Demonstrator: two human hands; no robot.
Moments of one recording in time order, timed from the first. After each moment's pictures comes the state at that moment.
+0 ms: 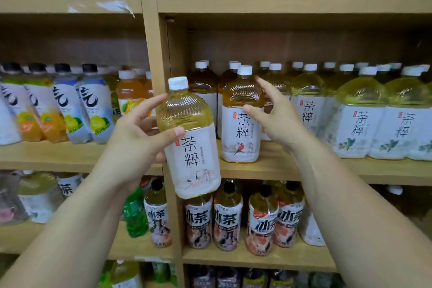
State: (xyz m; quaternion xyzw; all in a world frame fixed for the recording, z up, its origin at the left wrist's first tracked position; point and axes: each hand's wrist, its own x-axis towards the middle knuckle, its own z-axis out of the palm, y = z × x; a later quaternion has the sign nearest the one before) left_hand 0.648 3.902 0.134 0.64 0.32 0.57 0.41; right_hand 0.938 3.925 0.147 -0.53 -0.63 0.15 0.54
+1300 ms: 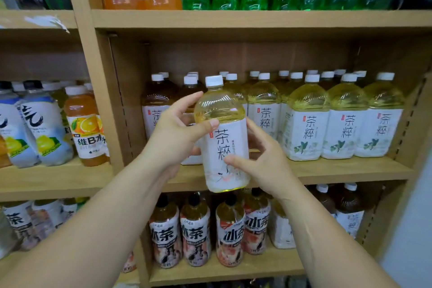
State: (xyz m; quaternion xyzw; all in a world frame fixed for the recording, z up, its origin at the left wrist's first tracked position) left_hand 0.788 3.912 0.158 0.66 0.26 0.51 0.48; right_hand 0.987 3.861 0.090 -0.51 -0.64 0.14 0.57
